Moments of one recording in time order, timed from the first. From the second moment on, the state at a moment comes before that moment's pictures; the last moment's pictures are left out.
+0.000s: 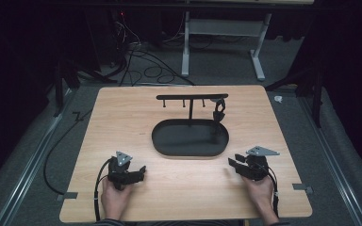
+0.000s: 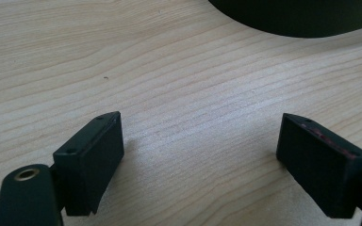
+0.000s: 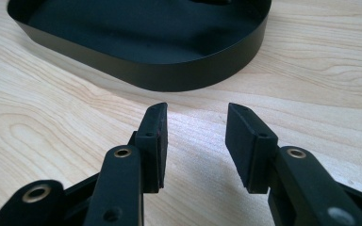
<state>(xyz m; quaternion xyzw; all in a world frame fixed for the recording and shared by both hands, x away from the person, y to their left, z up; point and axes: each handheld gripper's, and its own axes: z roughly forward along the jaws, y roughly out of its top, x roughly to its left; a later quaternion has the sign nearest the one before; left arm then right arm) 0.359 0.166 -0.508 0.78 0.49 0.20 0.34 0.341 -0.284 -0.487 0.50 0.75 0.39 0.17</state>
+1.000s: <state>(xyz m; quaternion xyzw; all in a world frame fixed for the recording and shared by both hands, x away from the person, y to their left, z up) 0.359 0.166 -0.508 0.78 0.49 0.20 0.34 0.345 -0.269 -0.502 0.49 0.77 0.34 0.21</state>
